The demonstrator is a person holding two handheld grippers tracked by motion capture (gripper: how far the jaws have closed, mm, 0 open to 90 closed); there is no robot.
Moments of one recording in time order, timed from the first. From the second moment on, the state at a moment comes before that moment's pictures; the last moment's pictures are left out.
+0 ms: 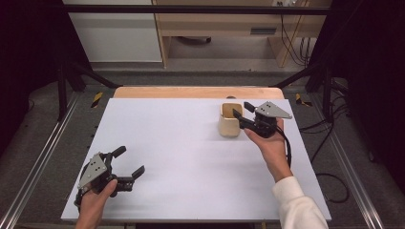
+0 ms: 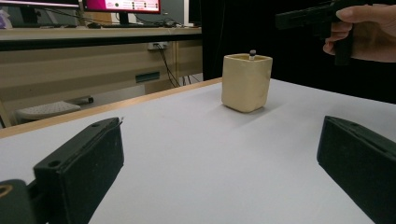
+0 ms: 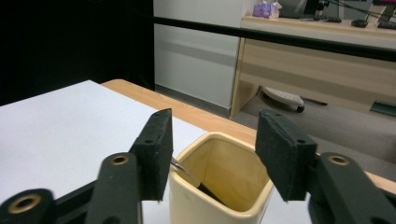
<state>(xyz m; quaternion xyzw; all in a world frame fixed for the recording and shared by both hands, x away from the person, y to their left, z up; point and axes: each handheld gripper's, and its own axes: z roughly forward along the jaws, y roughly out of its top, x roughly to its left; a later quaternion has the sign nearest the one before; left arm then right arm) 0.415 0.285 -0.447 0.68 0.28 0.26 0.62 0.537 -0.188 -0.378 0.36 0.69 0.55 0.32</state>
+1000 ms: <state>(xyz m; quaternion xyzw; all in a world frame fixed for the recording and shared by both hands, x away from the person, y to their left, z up) 0.415 0.287 -0.446 0.68 0.29 0.27 0.62 0.512 -0.210 -0.378 0.40 0.66 0.55 0.31</state>
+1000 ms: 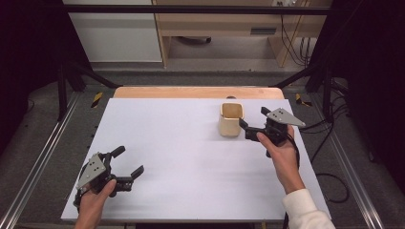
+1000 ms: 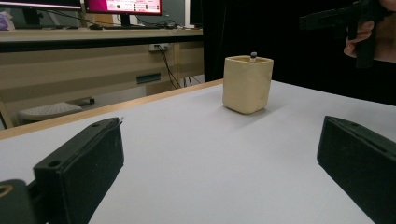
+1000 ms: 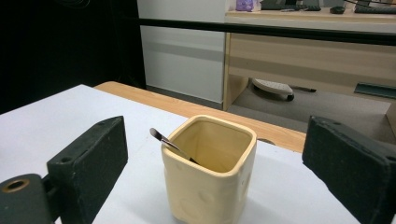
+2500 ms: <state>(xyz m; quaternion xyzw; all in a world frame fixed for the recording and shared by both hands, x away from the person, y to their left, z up) 0.414 0.289 -0.446 0.68 0.29 0.27 0.62 0.472 -0.235 -0.387 0.38 0.67 0.54 0.34</state>
